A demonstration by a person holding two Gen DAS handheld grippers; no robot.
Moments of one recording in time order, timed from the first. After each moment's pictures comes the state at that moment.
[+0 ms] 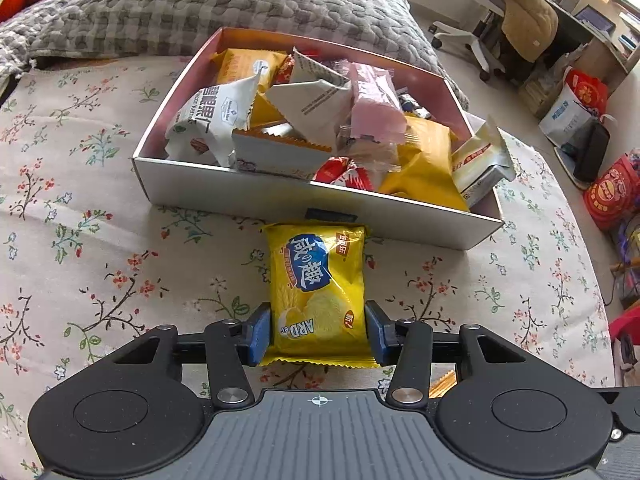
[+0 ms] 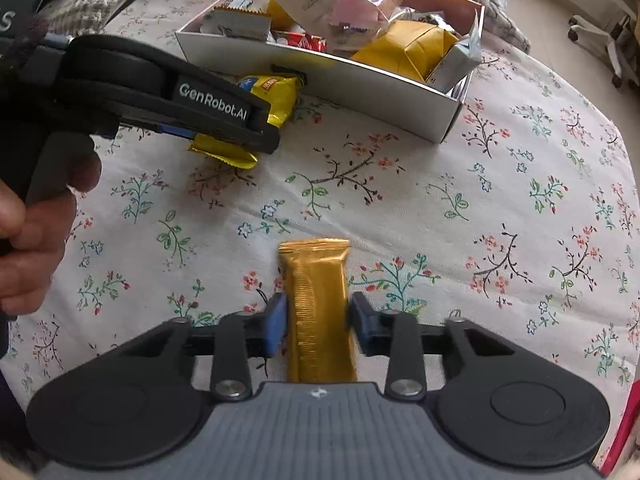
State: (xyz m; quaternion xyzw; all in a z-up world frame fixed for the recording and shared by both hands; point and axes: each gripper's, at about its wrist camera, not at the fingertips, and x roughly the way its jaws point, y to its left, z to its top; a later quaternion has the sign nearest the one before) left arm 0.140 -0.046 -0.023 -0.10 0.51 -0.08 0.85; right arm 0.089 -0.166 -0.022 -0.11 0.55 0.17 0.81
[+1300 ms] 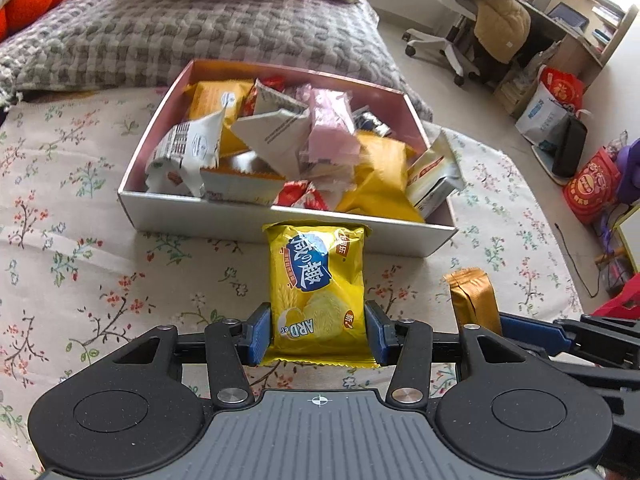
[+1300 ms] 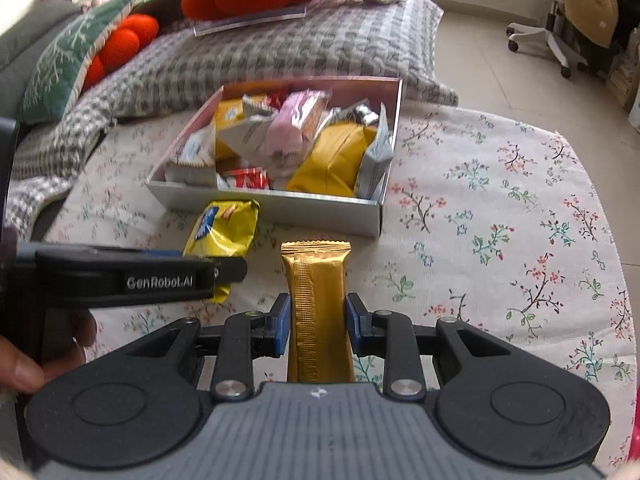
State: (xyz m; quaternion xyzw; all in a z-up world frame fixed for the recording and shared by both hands) left arm 0.130 -0.056 0.006 -0.08 0.48 -0.11 0.86; right arm 0.104 -0.202 0.022 0.02 0.46 0.13 0.88
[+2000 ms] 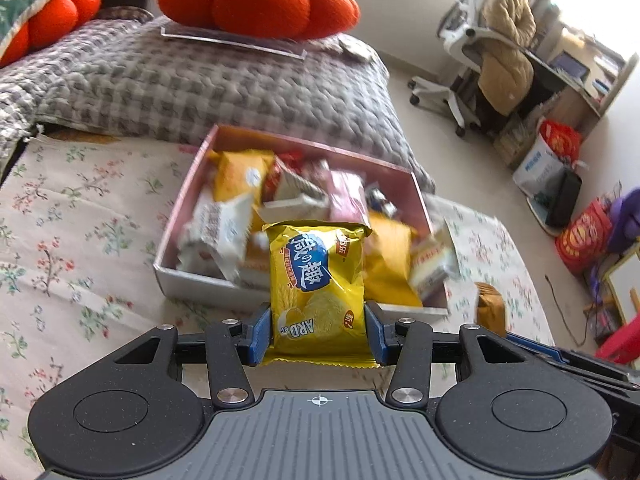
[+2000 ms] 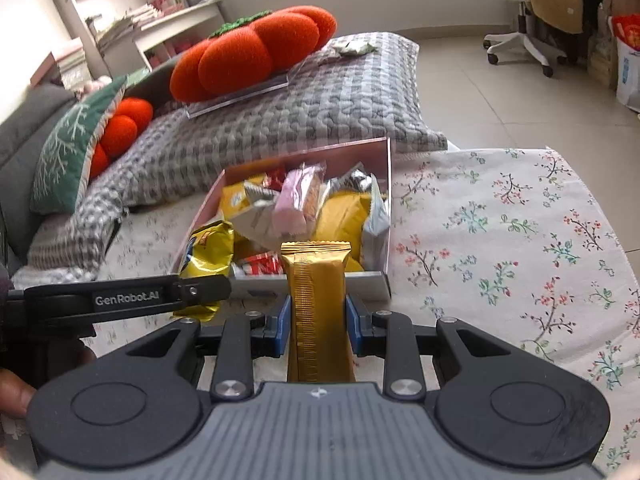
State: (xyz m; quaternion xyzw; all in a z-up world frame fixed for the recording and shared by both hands) left arm 0.149 -0.023 0.045 -0.13 0.43 -0.10 0.89; right arm 0.113 -0.217 0.043 0.12 0.39 0.12 0.91
